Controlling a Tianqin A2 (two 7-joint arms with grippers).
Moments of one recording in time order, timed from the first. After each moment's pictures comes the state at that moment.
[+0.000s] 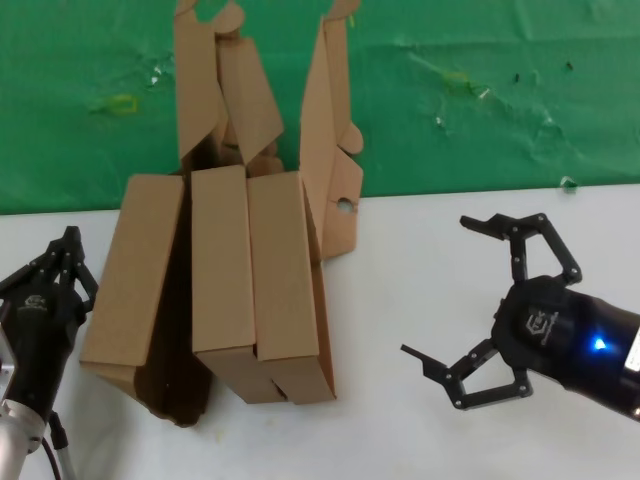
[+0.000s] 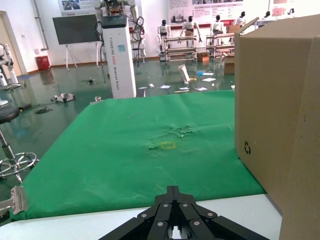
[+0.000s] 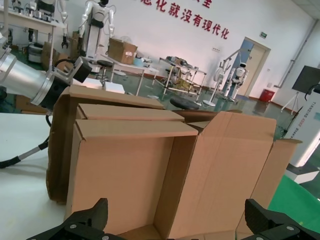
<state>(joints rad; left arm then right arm) 0.00 -0.30 1.60 -1.60 -1.80 0.00 0.00 -0.14 0.70 -1.47 1.93 1.98 -0.76 -0.27</state>
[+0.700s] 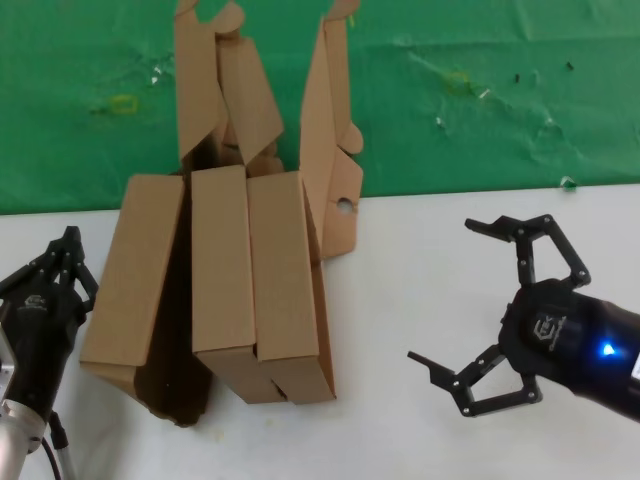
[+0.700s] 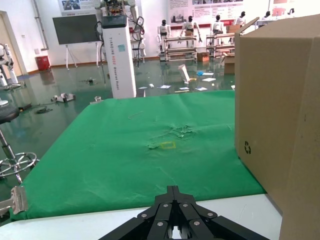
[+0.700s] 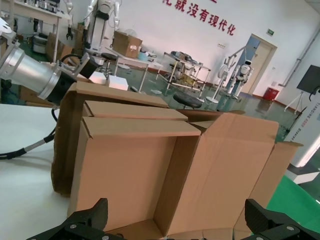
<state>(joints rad) 0.00 -0.30 1.60 -1.60 -1.80 0.00 0.00 -0.18 0.75 -1.44 1.98 1.96 -0.74 -0.25</state>
